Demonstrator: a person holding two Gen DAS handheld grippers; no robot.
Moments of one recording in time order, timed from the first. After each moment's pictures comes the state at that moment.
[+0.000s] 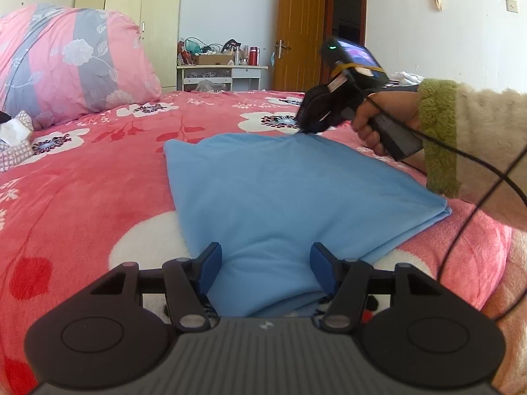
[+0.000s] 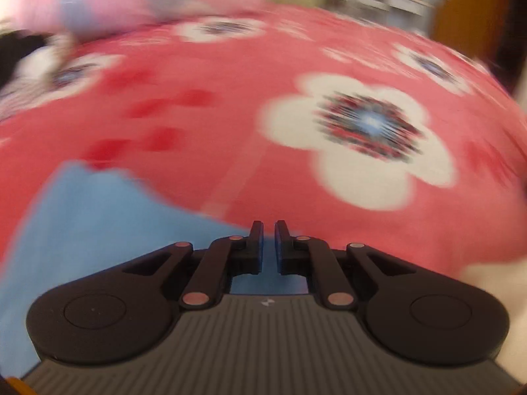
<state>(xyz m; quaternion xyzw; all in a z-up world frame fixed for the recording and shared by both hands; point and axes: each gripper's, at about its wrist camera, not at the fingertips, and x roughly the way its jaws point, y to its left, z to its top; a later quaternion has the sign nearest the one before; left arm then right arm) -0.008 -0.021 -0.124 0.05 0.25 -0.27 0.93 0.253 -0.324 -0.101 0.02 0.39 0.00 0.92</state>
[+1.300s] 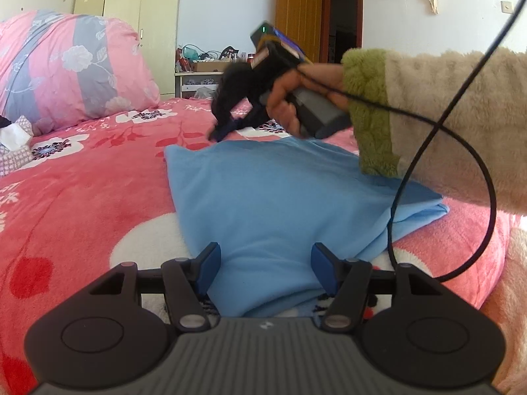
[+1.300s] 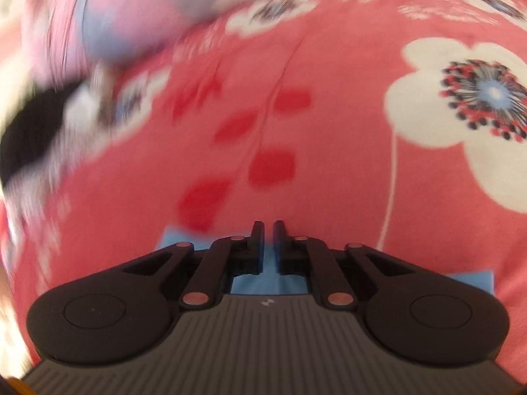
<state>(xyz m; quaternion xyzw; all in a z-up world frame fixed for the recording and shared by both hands) -0.011 -0.021 -0.128 0.05 0.23 -0.27 0.93 0.303 -0.246 -0.088 0.16 0.42 0.15 0.88</state>
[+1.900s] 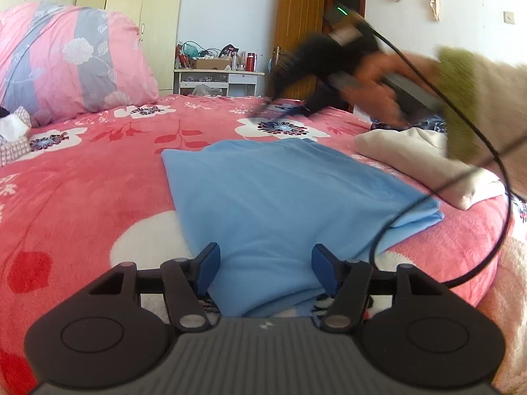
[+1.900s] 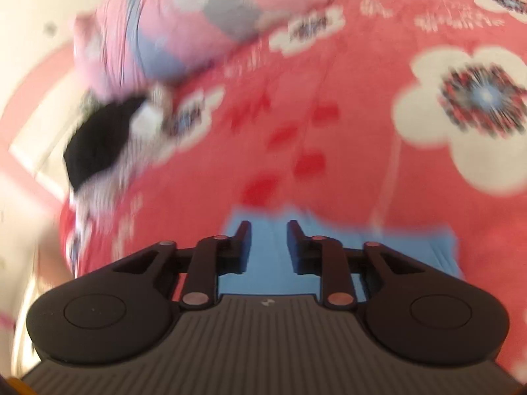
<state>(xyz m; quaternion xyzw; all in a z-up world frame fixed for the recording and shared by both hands) -0.011 -0.014 -0.125 0.03 0.24 -0.28 0.93 0.241 -0.308 -0.066 0.18 0.44 0.20 0.86</state>
